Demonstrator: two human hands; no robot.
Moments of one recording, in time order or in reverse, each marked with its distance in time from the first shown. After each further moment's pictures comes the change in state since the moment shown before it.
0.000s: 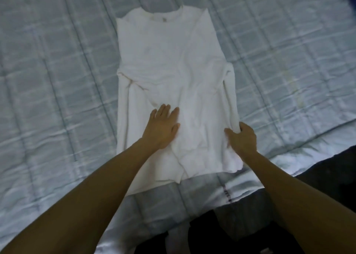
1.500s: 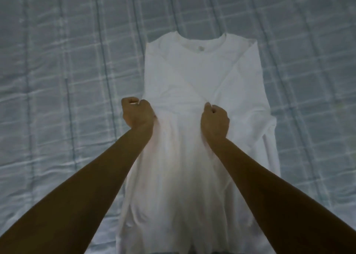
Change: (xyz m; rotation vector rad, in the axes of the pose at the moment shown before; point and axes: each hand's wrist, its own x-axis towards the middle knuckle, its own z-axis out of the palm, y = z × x) left_hand 0.130 -0.104 -0.088 -1.083 0.842 -1.266; right_hand 0.115 -0.199 0.127 0.080 -0.098 -0.143
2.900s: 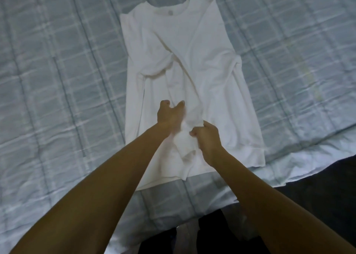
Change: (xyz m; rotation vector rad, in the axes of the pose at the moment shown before) left_hand -0.142 -0.091 -0.059 0.403 -0.750 0.028; right_hand -0.193 0.108 -0.053 0.557 -0.292 0.366
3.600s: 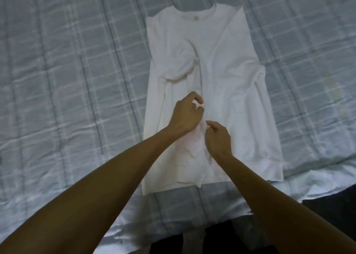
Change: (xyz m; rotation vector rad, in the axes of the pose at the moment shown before) left_hand -0.019 0.022 -0.035 0.163 -0.051 0.518; right_hand 0.019 -0.001 0.028 -0.539 0.158 -0.307
